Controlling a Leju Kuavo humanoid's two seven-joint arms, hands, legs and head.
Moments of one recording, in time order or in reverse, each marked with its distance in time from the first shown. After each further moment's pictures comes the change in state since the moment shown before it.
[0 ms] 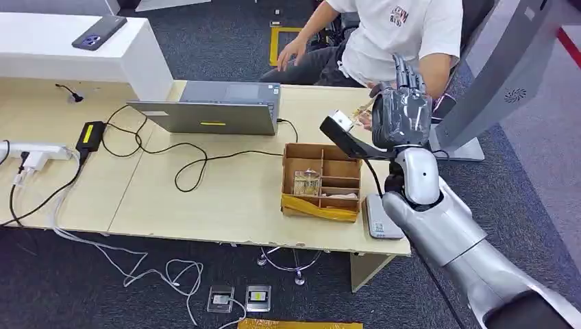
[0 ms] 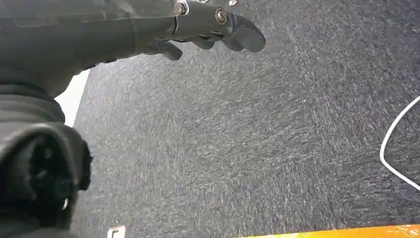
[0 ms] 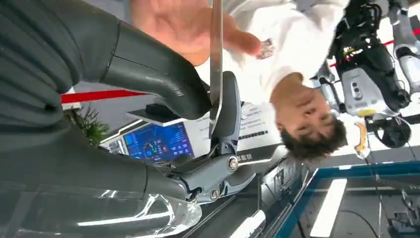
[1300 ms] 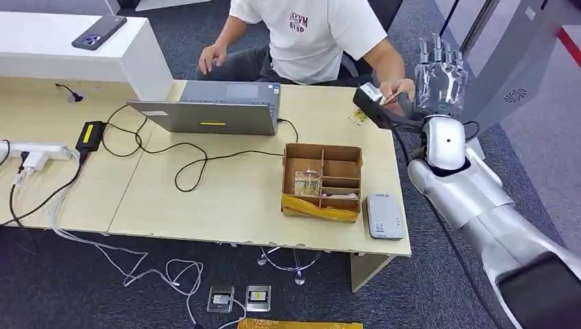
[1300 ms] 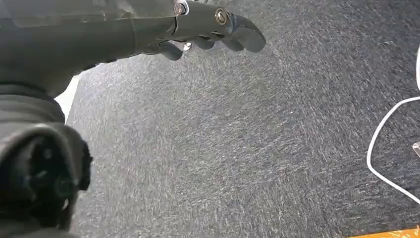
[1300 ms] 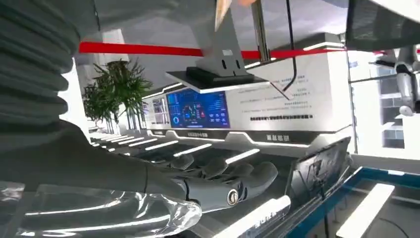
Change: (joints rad) left arm -0.001 0.029 -0.048 0.011 -0.015 0.000 -0.023; right arm -0.190 -0.014 0.074 0.330 -0.008 -0.006 0.033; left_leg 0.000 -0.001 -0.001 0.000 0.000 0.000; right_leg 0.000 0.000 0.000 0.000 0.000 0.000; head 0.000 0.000
